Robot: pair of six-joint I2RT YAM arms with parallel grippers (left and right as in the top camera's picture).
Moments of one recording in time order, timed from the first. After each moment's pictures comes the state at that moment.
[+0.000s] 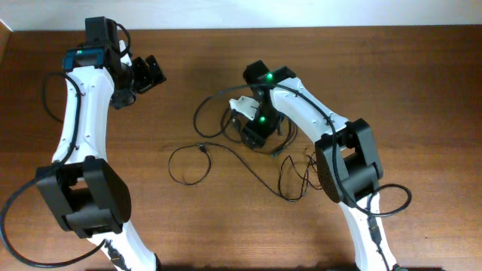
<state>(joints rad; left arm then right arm) 0.13 1.96 1.83 -1.06 0.17 -0.39 0.50 2.37 1.98 -1.17 -0.23 -0.47</state>
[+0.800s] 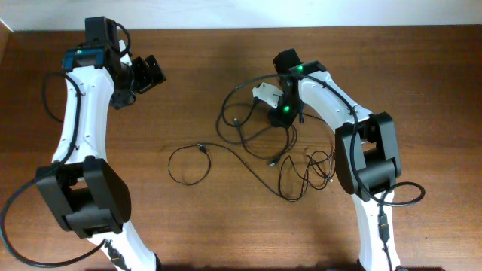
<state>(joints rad) 0.13 1.96 1.83 -1.06 0.17 -0.39 0.35 2.35 1.87 -0.99 -0.20 -0.67</state>
